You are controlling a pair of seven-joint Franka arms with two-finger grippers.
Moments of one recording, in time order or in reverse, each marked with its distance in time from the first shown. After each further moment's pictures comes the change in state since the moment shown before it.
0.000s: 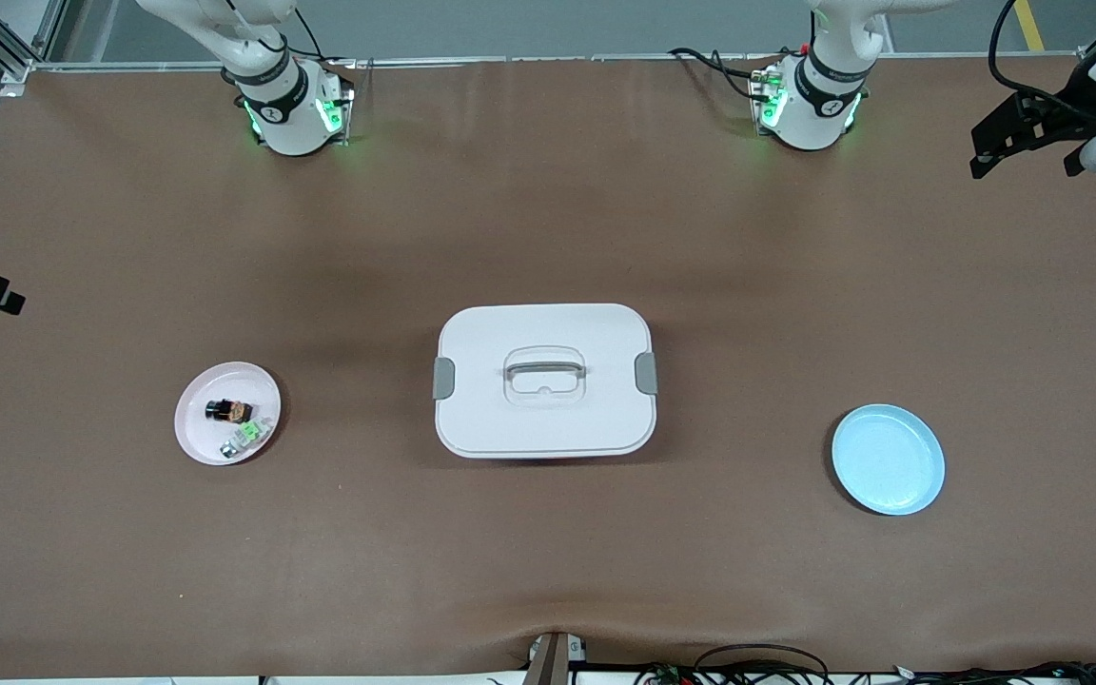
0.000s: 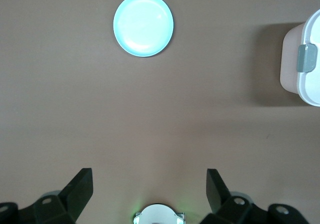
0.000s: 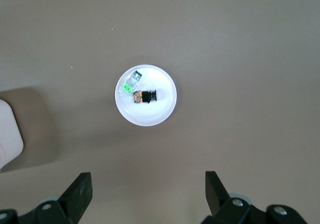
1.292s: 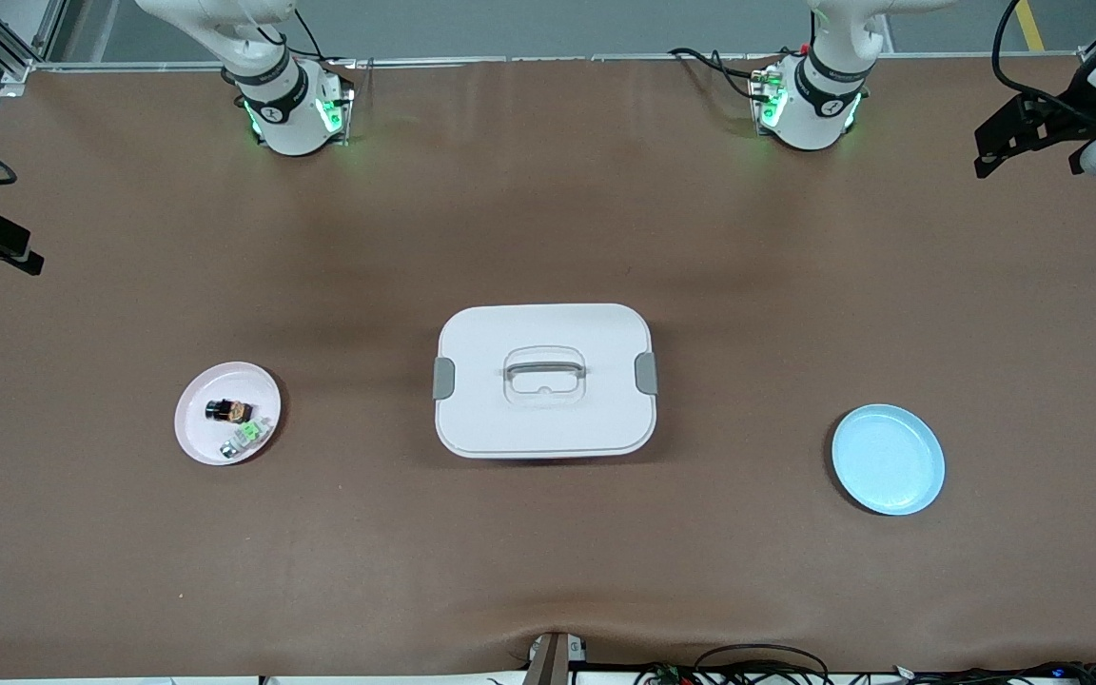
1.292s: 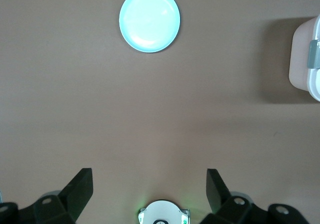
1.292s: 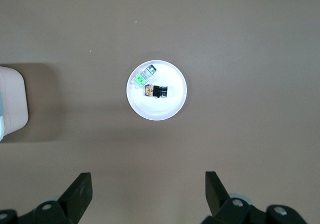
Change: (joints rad) left arm 0.000 0.002 0.001 -0.001 0.023 -0.016 0.001; right arm 0.021 -0.158 0.003 -0.184 0.006 0.081 -0.149
